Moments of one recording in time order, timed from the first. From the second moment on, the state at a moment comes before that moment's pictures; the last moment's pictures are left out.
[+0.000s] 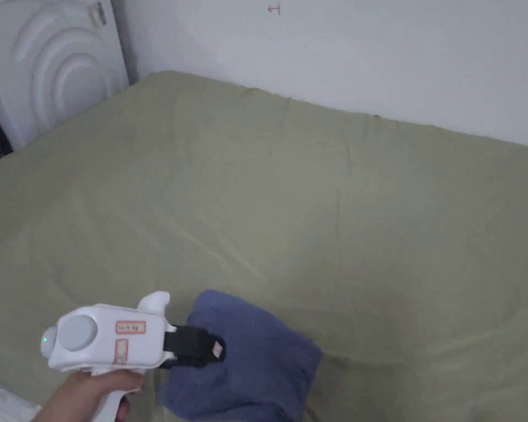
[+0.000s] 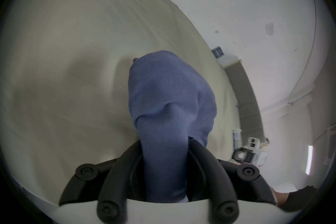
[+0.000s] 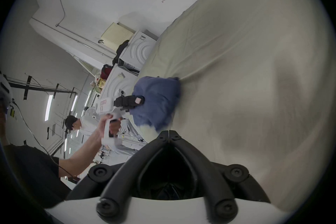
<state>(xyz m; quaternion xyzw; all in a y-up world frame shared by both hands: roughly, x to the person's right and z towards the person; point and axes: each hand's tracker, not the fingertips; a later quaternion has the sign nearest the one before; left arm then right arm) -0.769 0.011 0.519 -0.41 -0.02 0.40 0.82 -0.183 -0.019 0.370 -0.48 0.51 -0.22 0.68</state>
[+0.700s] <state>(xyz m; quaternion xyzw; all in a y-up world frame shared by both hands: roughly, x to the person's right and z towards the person) -0.985 0.071 0.671 -0.42 0.14 0.33 0.84 -0.192 0.022 0.411 -0.49 0.46 -0.16 0.72</state>
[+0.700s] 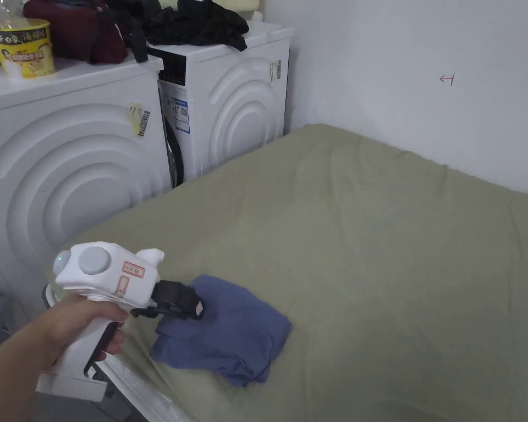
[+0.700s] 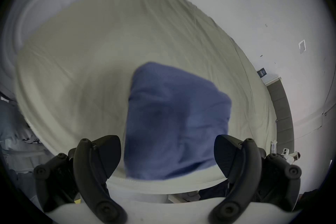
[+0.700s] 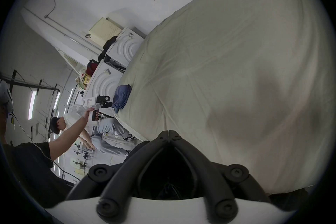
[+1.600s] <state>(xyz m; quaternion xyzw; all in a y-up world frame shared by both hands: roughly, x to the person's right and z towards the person) -0.400 0.294 0.595 0.01 0.10 -0.02 1.00 -0.064 0.271 0.483 0.02 0.18 0.00 0.98</state>
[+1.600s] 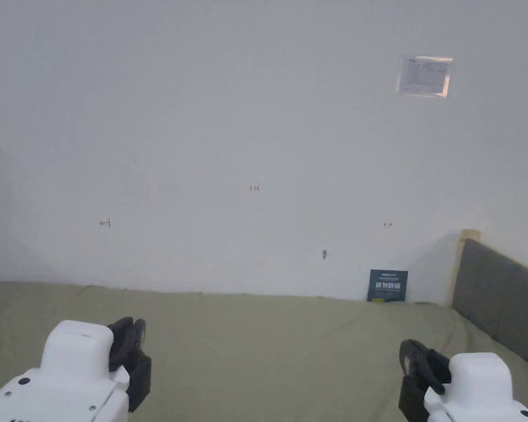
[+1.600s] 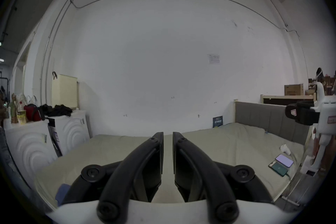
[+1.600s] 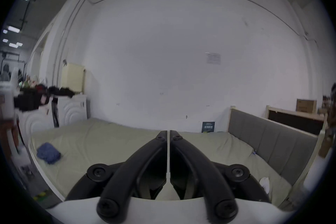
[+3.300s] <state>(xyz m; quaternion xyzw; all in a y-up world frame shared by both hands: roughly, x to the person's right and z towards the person) -0.438 0.280 0.591 0.00 0.12 0.01 0.99 -0.085 0.299 0.489 -0.03 0.25 -0.07 0.97</state>
